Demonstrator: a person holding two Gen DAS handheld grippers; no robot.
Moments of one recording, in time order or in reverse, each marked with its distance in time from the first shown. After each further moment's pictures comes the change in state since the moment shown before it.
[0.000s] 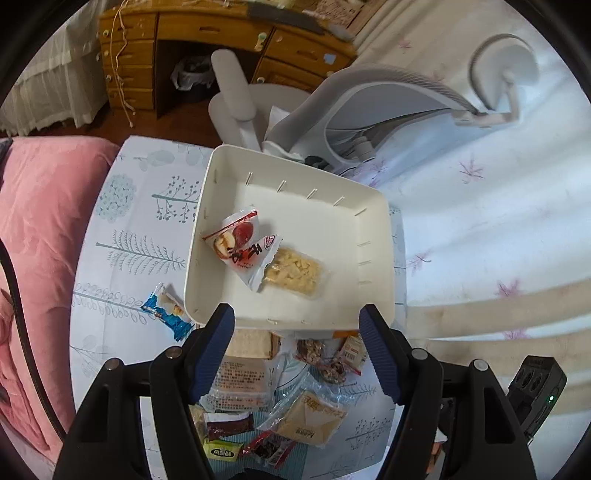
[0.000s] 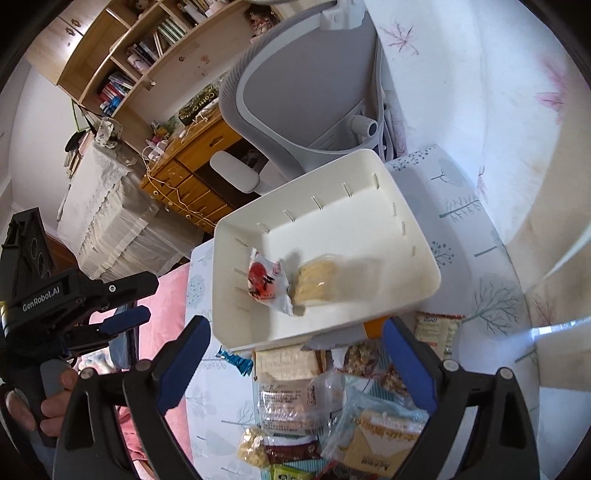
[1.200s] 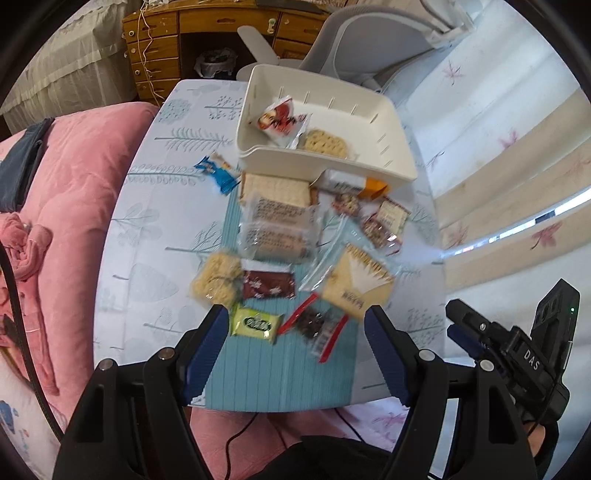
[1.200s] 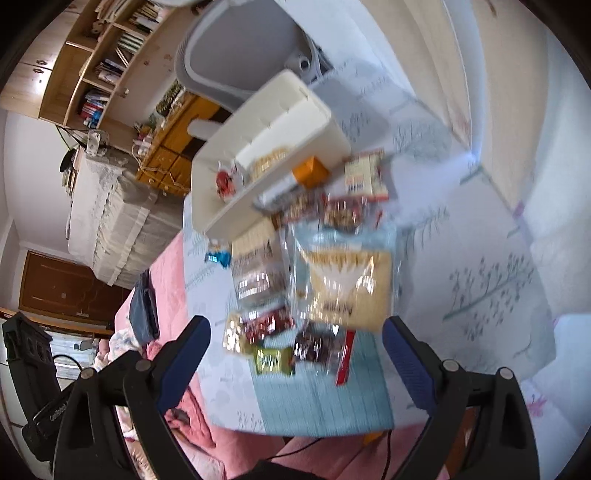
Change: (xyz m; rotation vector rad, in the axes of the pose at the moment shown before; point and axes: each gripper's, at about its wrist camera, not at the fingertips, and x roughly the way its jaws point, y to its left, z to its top) left arm -0.046 0.001 -0.233 0.075 0.027 0.155; right arm -0.067 -0.082 -0.162 0.205 0.145 0.066
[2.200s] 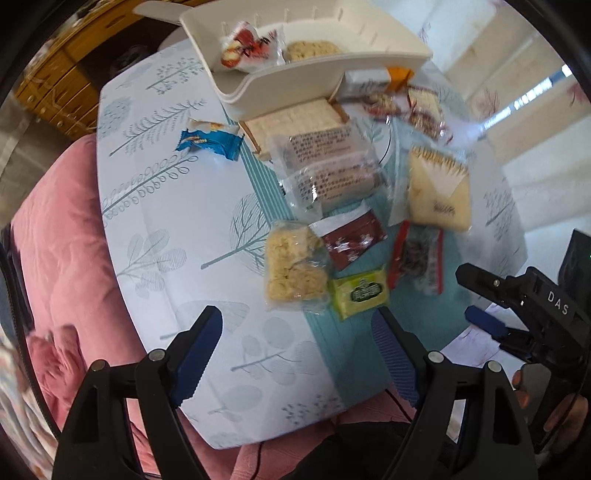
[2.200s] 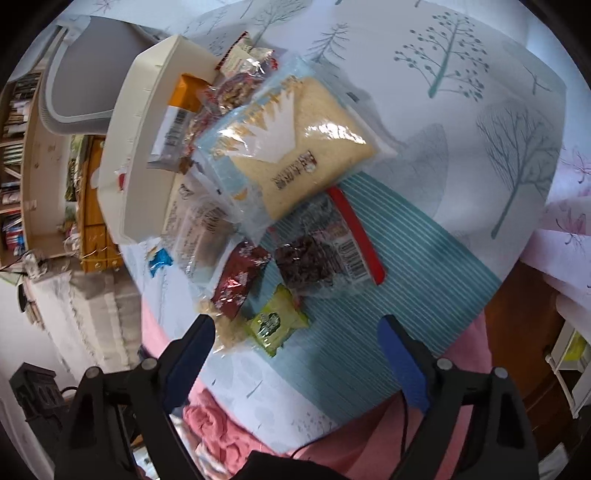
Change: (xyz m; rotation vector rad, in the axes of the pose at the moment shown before) left arm 0.096 0.062 0.031 0.507 0.275 0.073; right arm 0.103 0.000 -0.107 0.601 -0.017 -0.113
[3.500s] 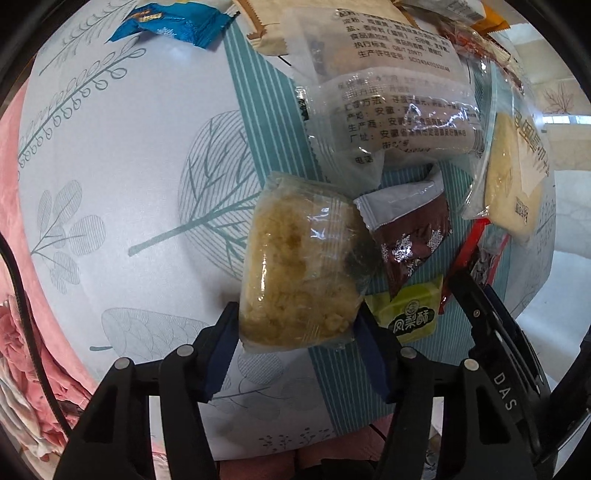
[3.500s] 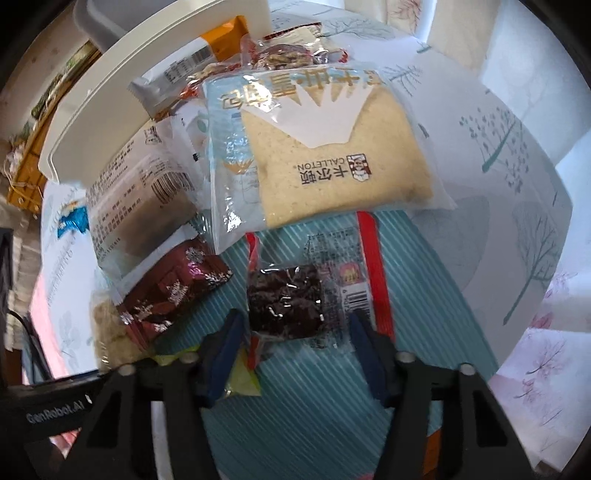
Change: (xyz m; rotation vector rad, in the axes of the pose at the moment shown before) left arm 0.140 0.038 0.028 -0.146 0.276 -0.094; right arm 0.072 0.046 -0.002 -0.367 -0.187 -0.389
